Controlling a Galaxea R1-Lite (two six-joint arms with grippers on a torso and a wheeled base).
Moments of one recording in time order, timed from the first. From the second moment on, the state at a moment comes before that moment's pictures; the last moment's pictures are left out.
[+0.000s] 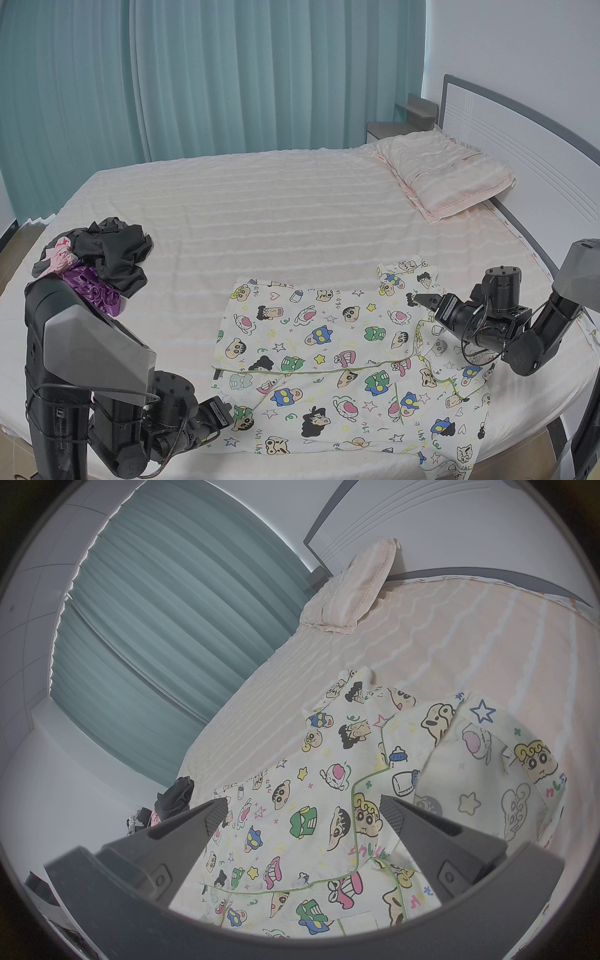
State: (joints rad) left arm -0.53 2.33 -0.10 -1.55 0.10 -0.93; right arm 0.24 2.10 -0.60 -1.04 0.06 0.75
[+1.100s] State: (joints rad) left arm -0.29 2.34 -0.25 -1.55 0.02 -0.61; right arm 0.25 2.10 -0.59 -1.04 0.06 0.75
